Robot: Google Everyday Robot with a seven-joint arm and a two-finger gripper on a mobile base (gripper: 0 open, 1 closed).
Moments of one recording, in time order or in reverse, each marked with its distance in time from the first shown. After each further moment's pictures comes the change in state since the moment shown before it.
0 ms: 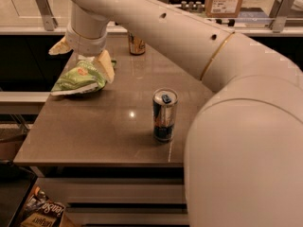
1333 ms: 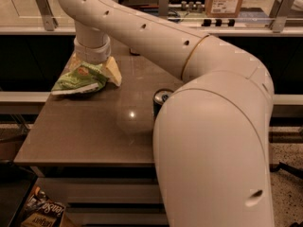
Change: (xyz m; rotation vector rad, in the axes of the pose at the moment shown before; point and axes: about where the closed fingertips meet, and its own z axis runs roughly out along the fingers) arm 0.030 0.035 0.046 -0.190 0.035 -0.029
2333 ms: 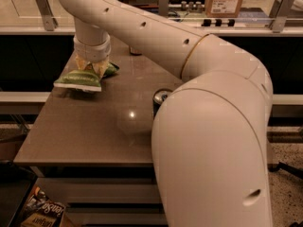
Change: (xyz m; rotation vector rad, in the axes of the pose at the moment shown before) arm 0.001 -0.002 -0.005 -0.002 -0.002 -0.001
